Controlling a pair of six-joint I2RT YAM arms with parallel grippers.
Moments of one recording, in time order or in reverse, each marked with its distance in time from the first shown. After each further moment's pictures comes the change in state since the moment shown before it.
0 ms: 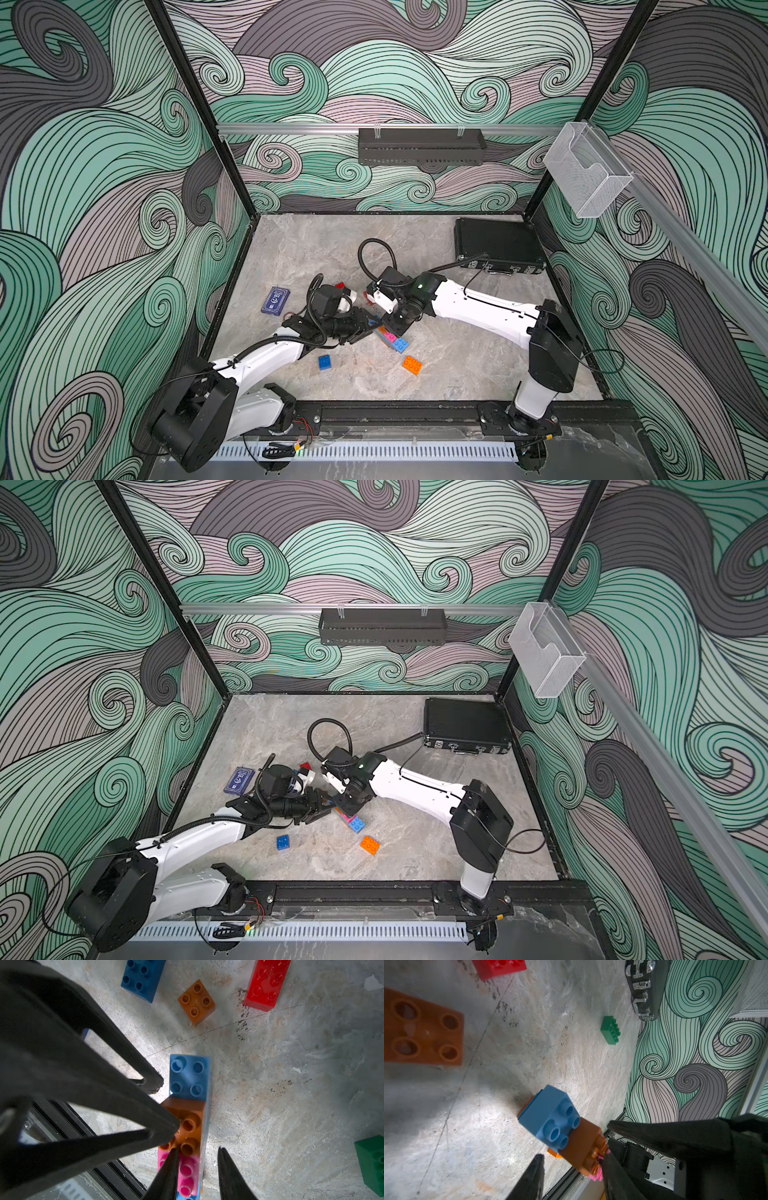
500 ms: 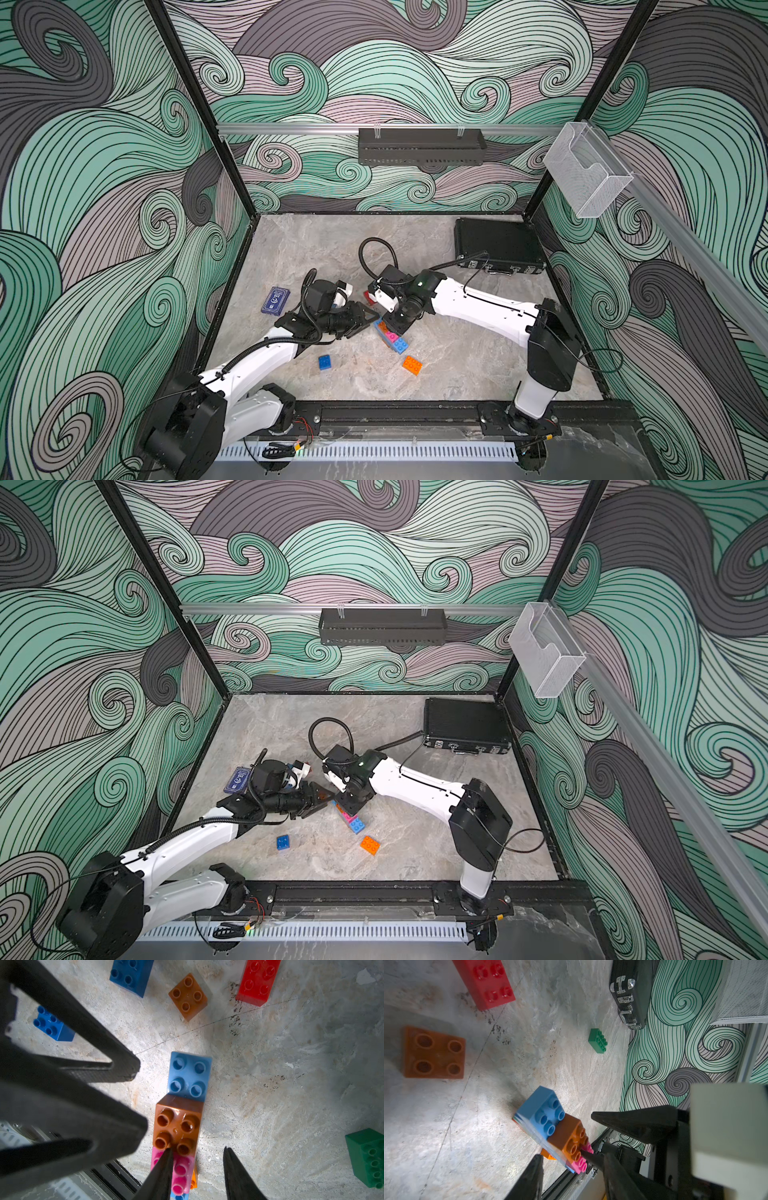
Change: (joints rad) left arm 0.034 -0.067 0.043 -0.090 -0.007 0.031; right arm -0.008 0.005 0.023 -0.044 0.008 -0.007
